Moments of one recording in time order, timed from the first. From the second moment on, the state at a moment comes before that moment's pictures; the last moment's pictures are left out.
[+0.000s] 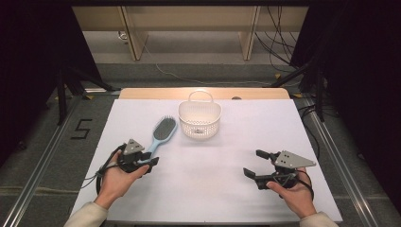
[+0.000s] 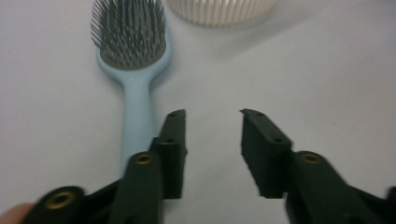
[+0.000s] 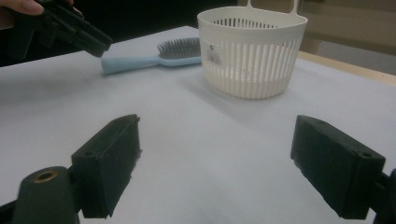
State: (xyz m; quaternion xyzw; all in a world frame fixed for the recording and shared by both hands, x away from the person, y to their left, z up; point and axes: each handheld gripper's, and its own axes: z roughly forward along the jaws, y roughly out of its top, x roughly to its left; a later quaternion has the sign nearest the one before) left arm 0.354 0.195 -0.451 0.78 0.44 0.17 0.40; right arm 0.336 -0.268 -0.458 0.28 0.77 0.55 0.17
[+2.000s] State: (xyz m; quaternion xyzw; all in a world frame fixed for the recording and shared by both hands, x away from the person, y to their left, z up) left arm 0.413 0.205 -0.405 0.77 0.54 0.18 0.29; right arm 0.341 -0.267 -0.461 0.29 0.77 0.54 0.17
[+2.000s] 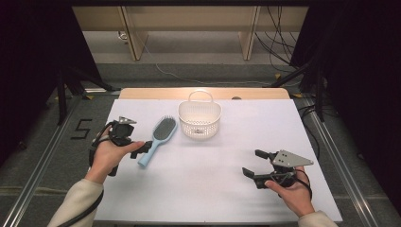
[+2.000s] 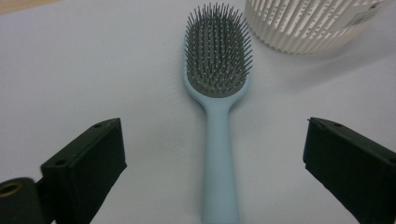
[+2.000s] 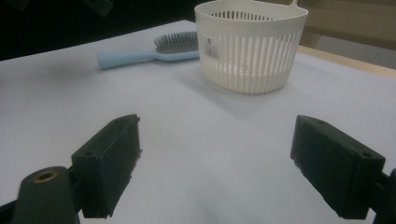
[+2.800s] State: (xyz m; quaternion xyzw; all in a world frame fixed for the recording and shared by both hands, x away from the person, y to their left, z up) left arm 0.477 0.176 -0.448 0.82 0.55 0.09 0.15; right arm 0.341 -0.267 -0.462 0.29 0.77 0.54 0.17
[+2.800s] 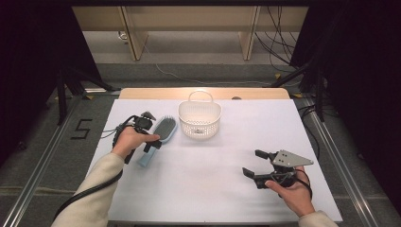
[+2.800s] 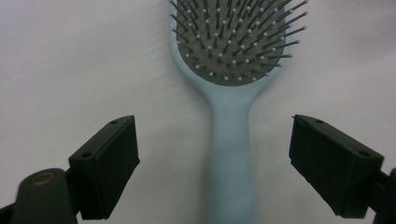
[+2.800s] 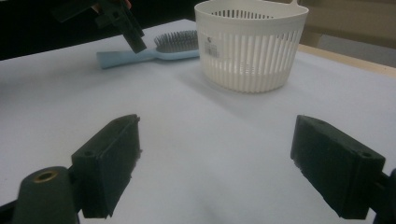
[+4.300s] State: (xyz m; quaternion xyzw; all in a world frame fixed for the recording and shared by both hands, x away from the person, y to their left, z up) left arm 0.495 0.166 -0.464 0.81 0.56 0.08 0.13; right arm 0.342 -0.267 -0.463 0.29 0.77 0.54 0.17
